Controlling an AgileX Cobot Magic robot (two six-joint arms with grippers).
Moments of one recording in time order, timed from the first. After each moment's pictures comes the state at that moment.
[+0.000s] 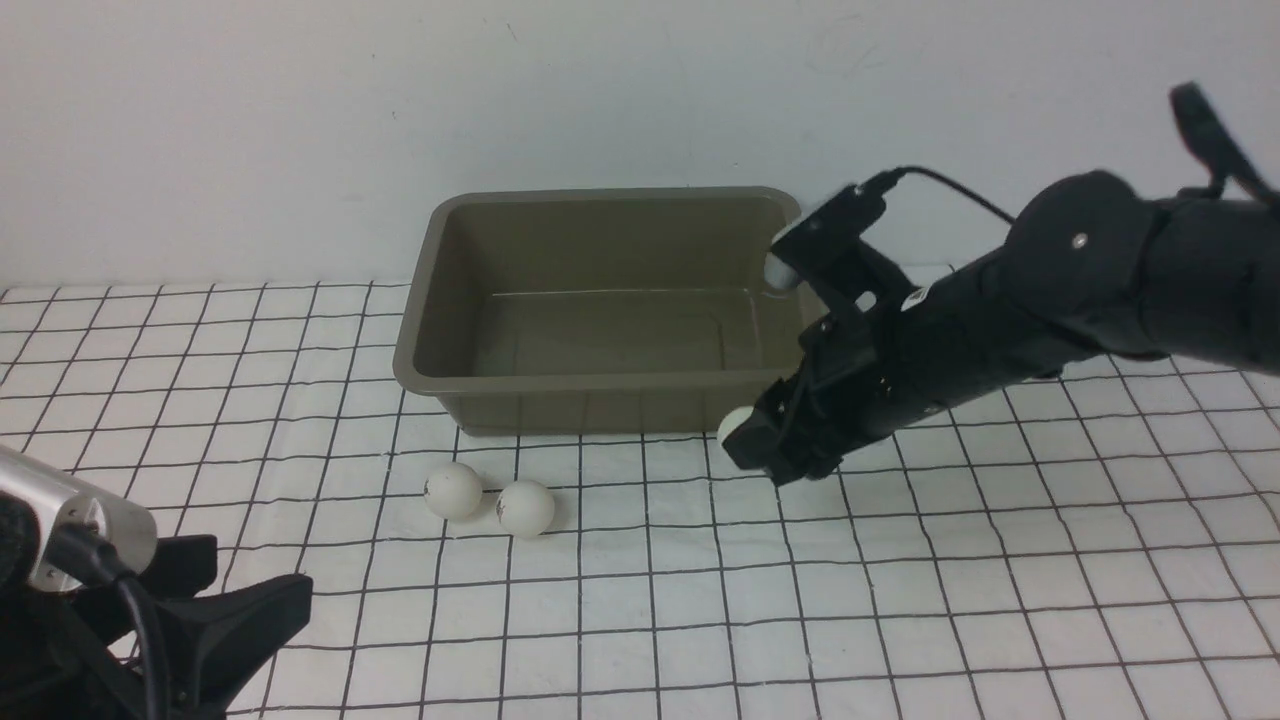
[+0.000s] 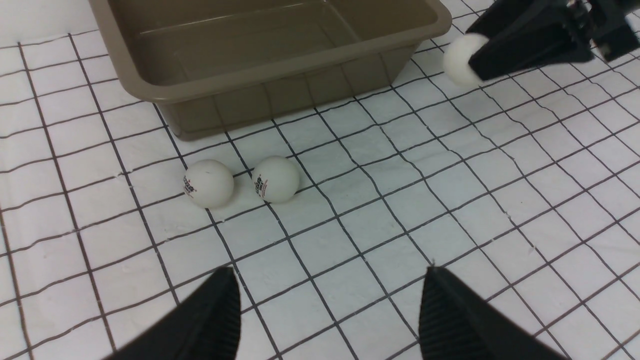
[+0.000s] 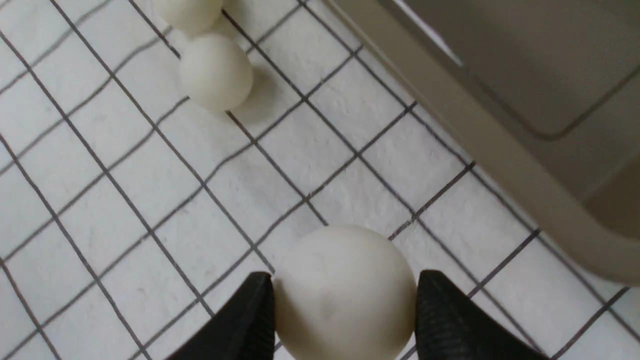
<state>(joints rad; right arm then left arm) 0.44 1.73 -1.20 0.67 0.68 -0.90 0.00 0.61 -0.47 -0.80 0.68 0.75</state>
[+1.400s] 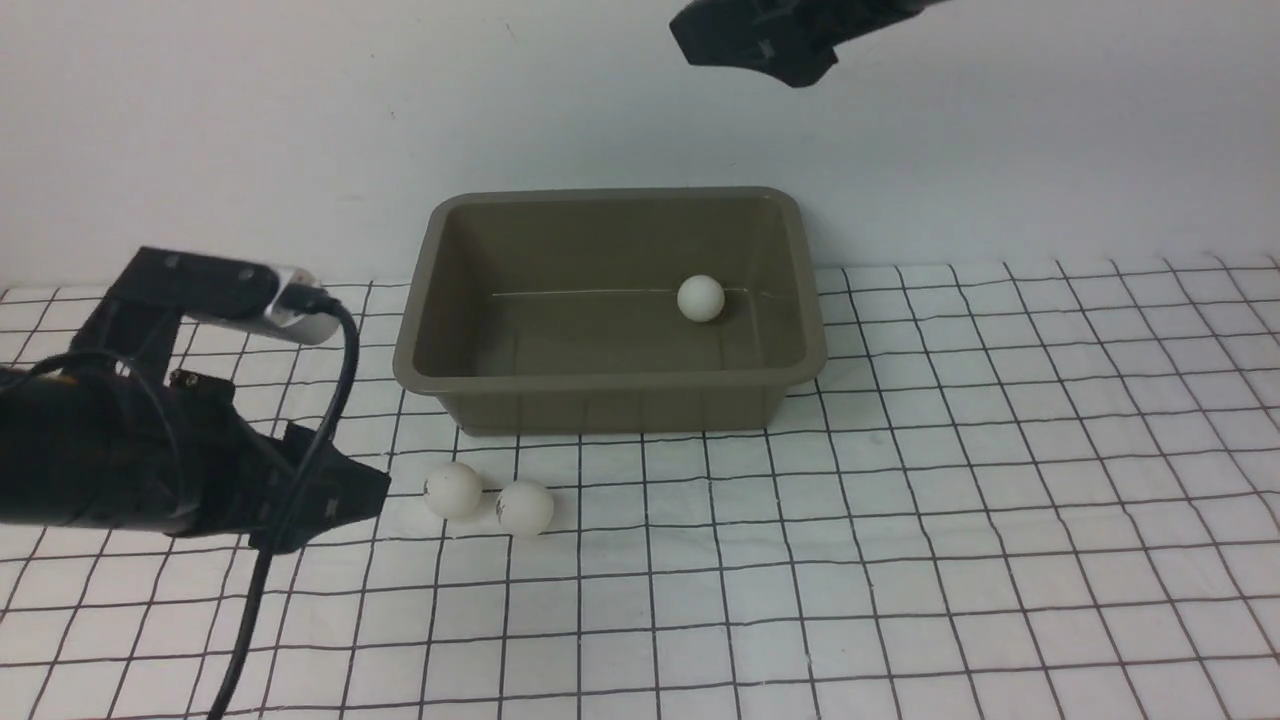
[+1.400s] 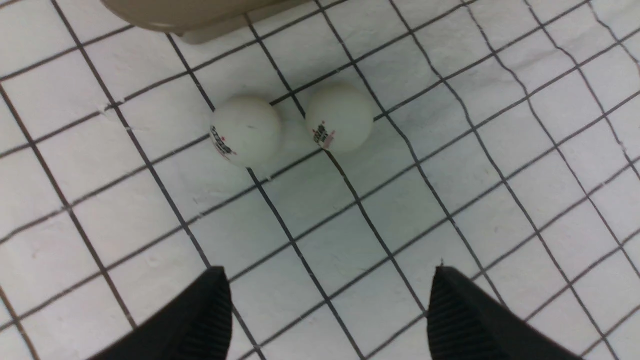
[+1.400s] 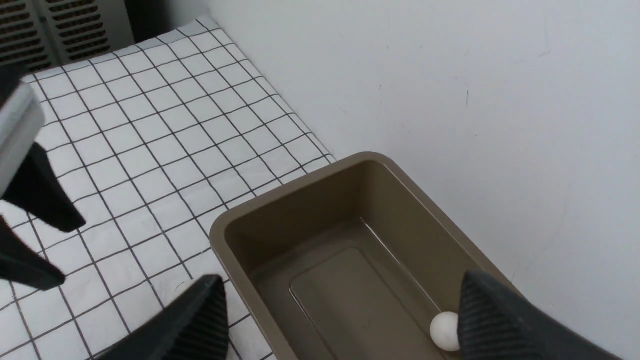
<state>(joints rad) 0.43 1.63 -1.79 0.55 0.94 -0.78 0.00 1.40 -0.93 -0.63 0.79 0.75</state>
